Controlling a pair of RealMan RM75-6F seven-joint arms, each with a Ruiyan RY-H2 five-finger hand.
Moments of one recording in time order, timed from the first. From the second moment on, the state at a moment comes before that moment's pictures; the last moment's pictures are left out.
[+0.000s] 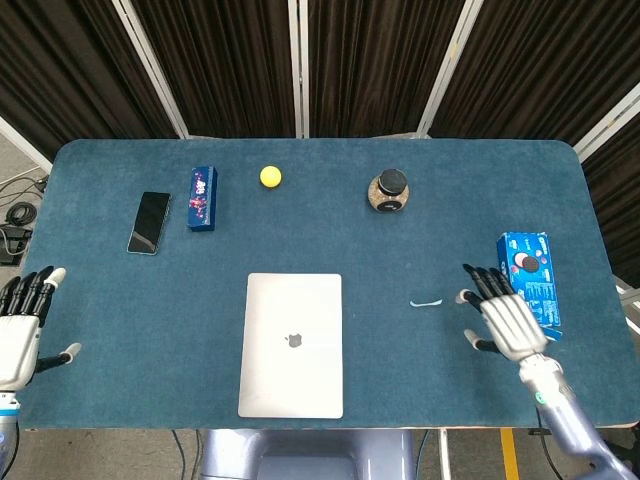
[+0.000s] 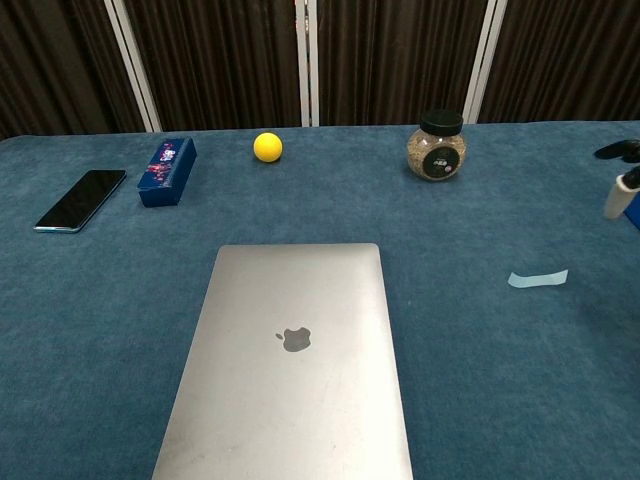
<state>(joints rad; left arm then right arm) -0.09 -1.12 -0.06 -1.73 1.45 1.47 0.18 0.35 -1.23 0.12 -1.54 -1.52 1.10 -0.05</state>
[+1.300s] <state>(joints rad) -0.11 -1.14 -0.08 -1.72 1.39 1.44 0.19 0.54 -1.56 0.09 -1.08 -1.44 0.94 -0.14</state>
